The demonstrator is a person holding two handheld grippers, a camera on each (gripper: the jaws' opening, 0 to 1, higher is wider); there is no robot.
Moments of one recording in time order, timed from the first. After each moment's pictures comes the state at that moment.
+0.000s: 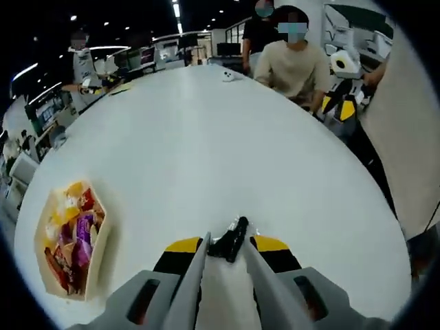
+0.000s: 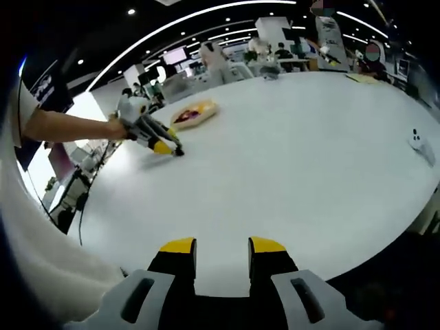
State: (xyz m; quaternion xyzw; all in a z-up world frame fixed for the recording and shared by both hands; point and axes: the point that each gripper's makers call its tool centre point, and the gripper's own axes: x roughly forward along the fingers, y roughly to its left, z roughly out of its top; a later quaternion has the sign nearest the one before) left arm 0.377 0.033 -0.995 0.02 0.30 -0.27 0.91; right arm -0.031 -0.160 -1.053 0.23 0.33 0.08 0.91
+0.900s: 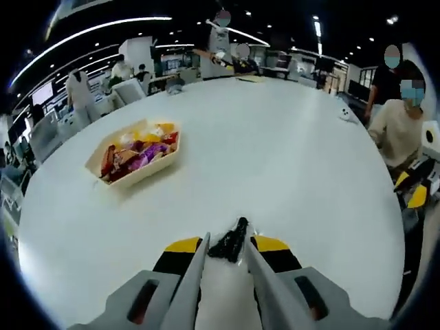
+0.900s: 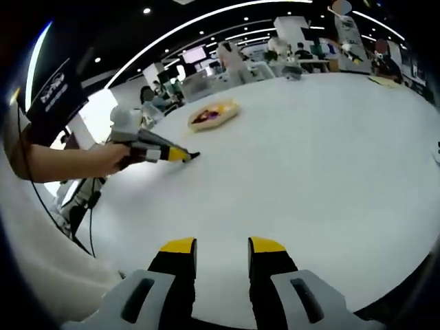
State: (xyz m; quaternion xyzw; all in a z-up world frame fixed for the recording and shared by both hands) left arm 0.118 0.015 -0.990 0.15 0.25 -0.63 0.72; right arm -0.095 -0.120 -1.024 0.12 0.33 0.16 0.92
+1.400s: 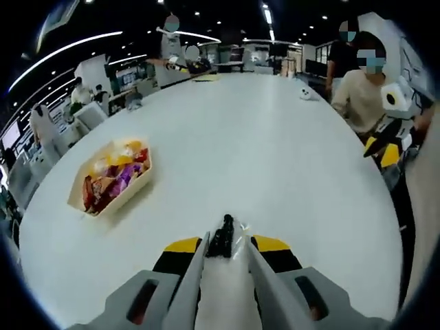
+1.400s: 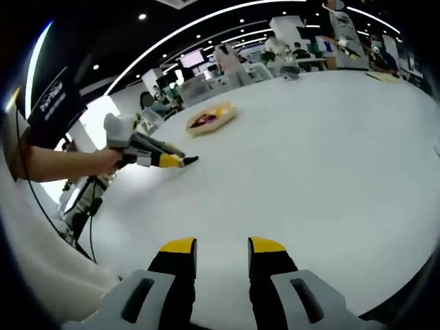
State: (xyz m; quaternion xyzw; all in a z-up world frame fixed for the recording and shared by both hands) left arm 0.126 -0.027 -1.055 0.33 0.22 -0.74 0.54; right arm -0.140 -0.156 -1.026 0.14 0.35 0.04 0.92
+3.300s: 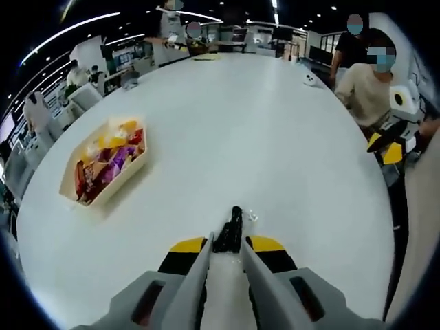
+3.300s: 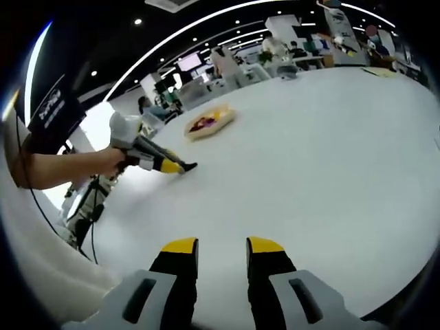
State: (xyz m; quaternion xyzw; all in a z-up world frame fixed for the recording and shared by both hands) left arm 0.127 0.001 -1.056 0.25 0.34 -0.53 0.73; right arm -0.087 -0.146 -1.031 0.19 0.32 0.11 0.92
